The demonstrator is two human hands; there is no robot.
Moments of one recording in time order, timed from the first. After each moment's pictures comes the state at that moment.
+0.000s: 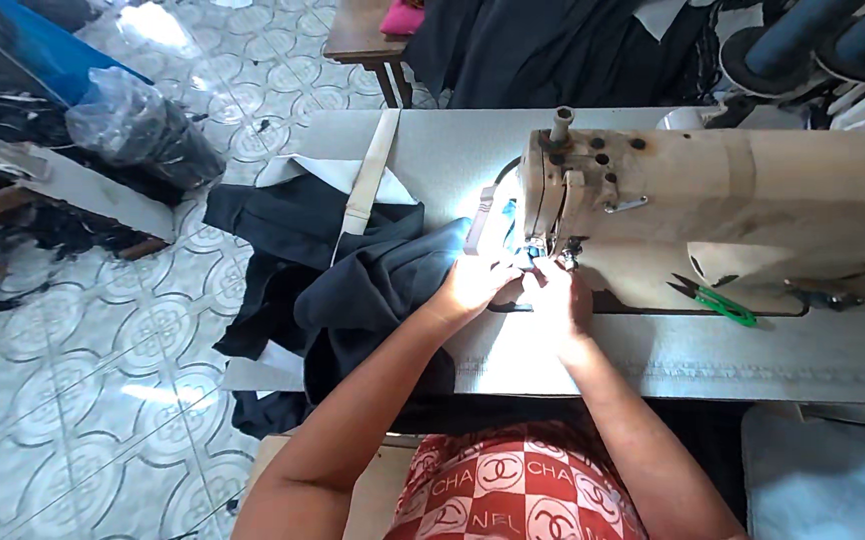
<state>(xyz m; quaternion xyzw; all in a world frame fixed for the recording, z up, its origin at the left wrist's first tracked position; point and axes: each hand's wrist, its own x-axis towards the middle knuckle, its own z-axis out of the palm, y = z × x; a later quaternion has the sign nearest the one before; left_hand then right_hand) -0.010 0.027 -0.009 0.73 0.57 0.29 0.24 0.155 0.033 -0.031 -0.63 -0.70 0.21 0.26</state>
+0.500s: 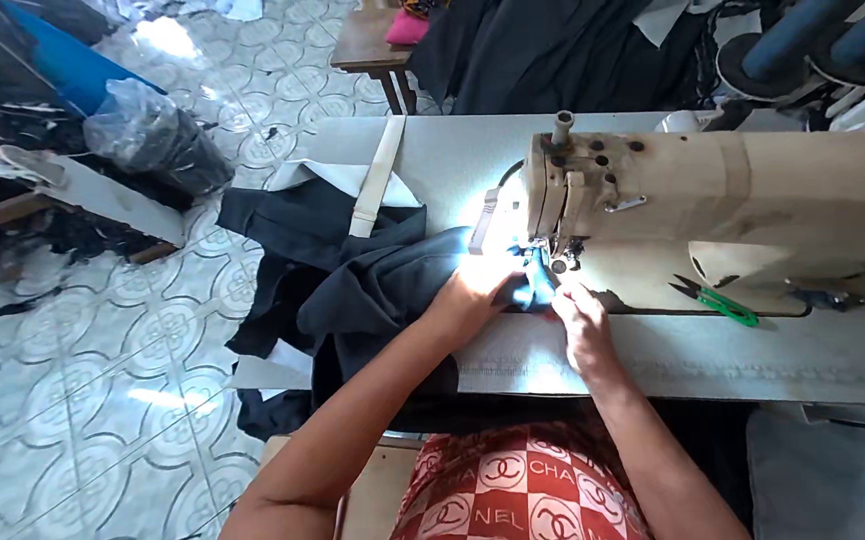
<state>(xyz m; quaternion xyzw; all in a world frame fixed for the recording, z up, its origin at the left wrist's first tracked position) -0.023 0.005 -0.010 0.84 0.47 0.26 0.07 0.183 -0.003 -0.029 -0.45 -0.53 0.53 0.49</state>
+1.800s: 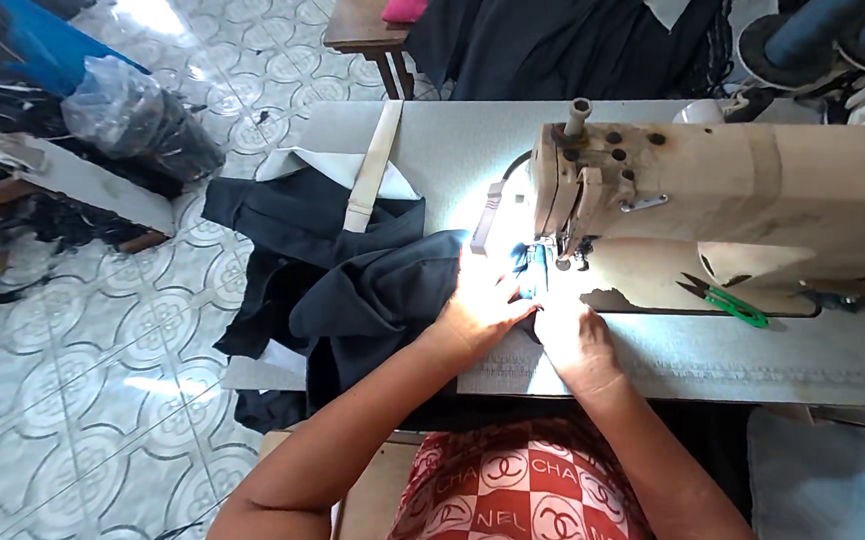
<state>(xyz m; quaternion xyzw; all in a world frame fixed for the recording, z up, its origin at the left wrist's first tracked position) -0.008 -0.010 -0.010 0.88 0.46 0.14 0.00 0.161 -0.016 -0.001 -0.59 -0.78 0.13 0.14</state>
